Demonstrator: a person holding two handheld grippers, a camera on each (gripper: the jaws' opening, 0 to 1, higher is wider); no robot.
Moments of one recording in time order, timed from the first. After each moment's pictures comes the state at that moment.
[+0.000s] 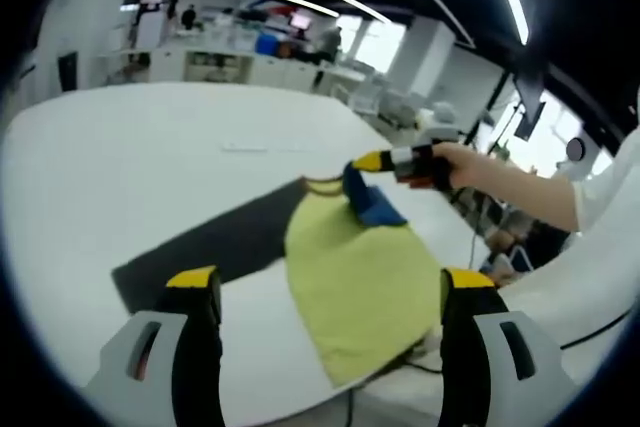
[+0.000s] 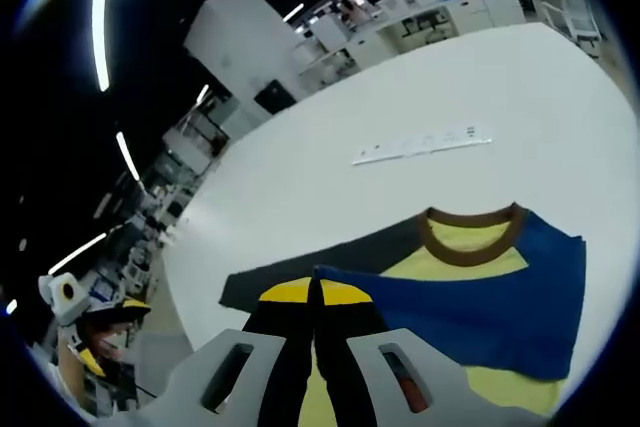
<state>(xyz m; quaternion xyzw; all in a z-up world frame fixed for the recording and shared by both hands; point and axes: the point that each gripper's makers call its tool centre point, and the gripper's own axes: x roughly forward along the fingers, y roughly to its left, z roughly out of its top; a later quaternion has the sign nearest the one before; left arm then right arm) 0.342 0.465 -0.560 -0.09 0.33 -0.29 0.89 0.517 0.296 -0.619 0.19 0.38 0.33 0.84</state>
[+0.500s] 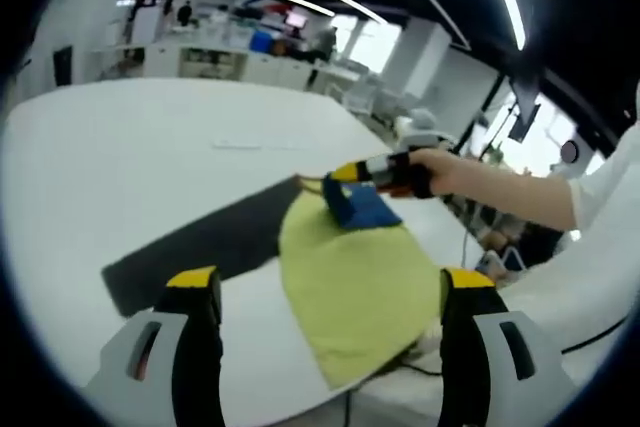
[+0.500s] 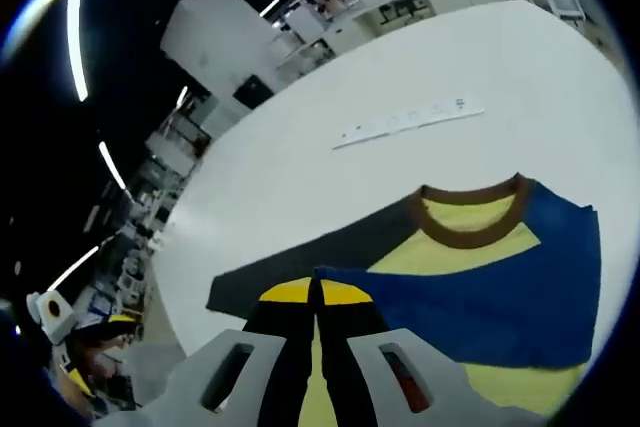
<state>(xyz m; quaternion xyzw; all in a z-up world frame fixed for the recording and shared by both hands) 0.345 0.465 -0.566 -0.10 0.33 -0.30 0.89 0.527 0.309 -0.654 0.21 0.41 0.30 0.84</state>
